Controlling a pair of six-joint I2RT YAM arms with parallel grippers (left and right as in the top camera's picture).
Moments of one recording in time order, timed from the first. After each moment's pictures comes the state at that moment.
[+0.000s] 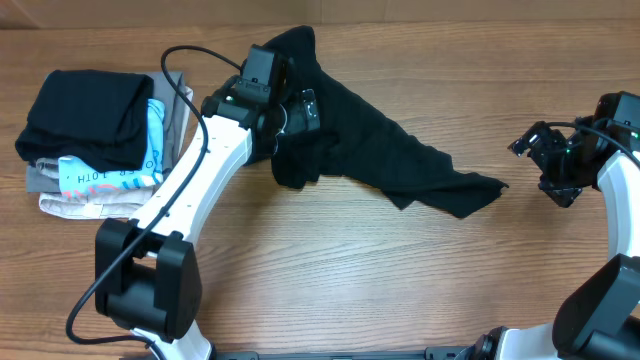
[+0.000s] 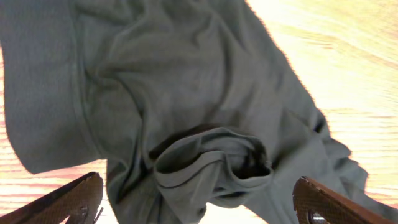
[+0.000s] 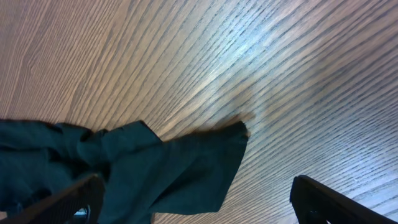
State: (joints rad) left arm -0.33 1.84 1.50 -0.69 0.07 -0.58; right arm -0.40 1.63 1.26 -0.91 -0.29 0.43
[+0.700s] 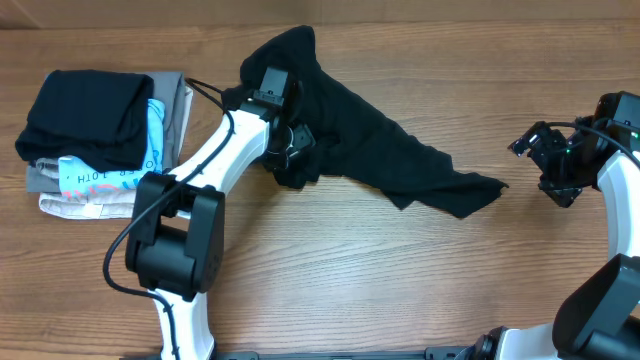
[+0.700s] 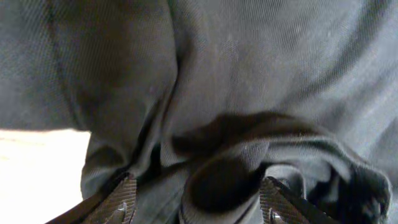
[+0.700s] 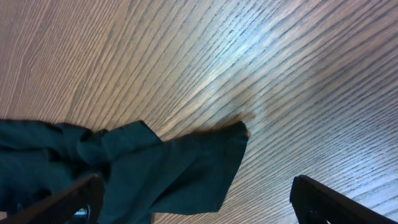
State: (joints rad) left arm -0.33 2.06 1.50 -0.72 0.12 -0.82; right arm -0.40 1.63 1.26 -0.91 -0.29 0.43
